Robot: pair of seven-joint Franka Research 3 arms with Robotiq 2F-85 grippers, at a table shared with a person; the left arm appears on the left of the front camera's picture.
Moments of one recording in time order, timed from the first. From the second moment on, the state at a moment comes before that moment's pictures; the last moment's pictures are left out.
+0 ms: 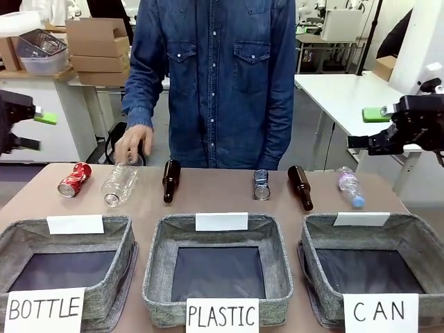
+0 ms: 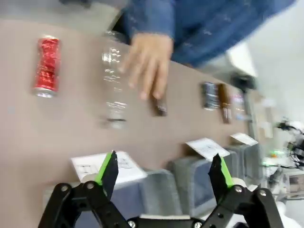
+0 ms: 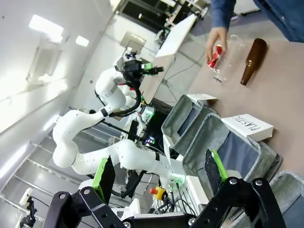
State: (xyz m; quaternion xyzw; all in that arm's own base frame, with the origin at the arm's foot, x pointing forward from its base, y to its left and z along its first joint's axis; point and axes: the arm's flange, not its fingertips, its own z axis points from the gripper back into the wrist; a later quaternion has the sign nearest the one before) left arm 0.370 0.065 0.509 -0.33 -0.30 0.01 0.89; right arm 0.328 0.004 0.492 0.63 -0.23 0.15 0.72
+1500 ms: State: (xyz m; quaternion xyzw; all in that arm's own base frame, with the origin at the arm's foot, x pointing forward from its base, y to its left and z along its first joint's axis) left arm 0.314 0.177 0.550 -0.26 -0.33 -0.17 0.89; right arm 0.329 0.004 0.491 0.64 -0.23 0.15 0.72
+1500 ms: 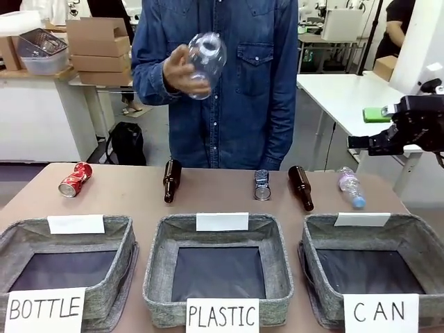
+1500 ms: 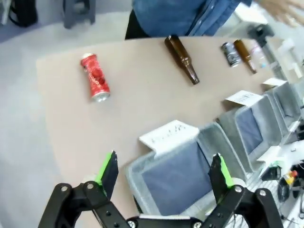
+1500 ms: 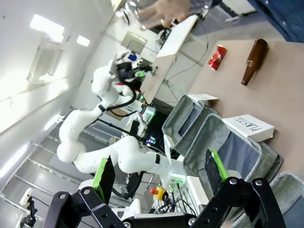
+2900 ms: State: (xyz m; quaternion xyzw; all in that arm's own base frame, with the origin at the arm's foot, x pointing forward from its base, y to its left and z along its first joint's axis) left arm 0.579 0.066 0.406 -0.05 -0.14 -0.14 0.98; right arm 0.329 0.004 0.491 0.64 -0.23 0.15 0.72
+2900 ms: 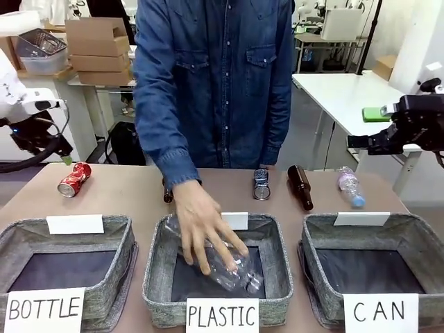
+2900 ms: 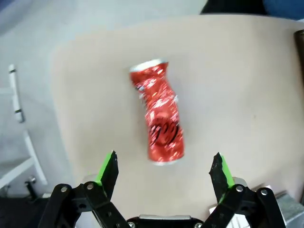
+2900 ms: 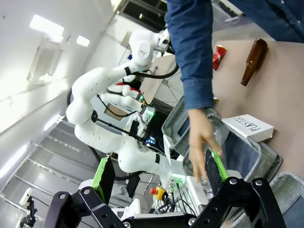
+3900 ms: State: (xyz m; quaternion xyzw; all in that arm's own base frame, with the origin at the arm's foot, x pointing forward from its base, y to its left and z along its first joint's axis) left arm 0.636 0.059 0.319 -0.11 -0.08 -0.12 0.98; right arm 0.329 0.004 0.491 0.64 -0.23 0.15 0.72
